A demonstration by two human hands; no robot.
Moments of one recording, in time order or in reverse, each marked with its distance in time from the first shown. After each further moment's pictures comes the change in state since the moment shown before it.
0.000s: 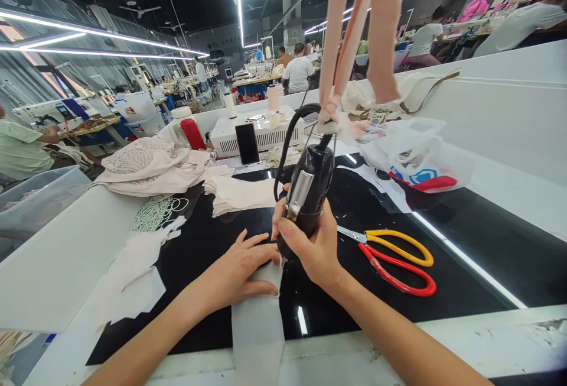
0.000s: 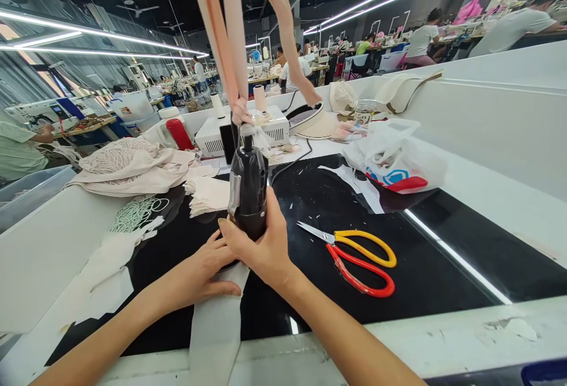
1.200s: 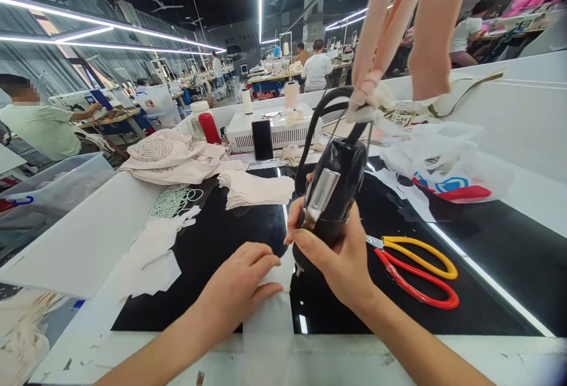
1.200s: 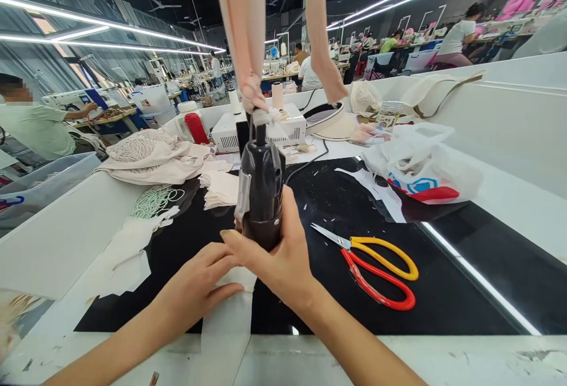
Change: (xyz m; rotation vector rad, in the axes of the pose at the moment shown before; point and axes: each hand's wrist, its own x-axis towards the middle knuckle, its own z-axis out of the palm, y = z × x) left_hand -0.032 0.033 0.018 0.172 0.315 -0.096; right_hand -0.010 -0.028 0.001 -0.026 -0.105 0.006
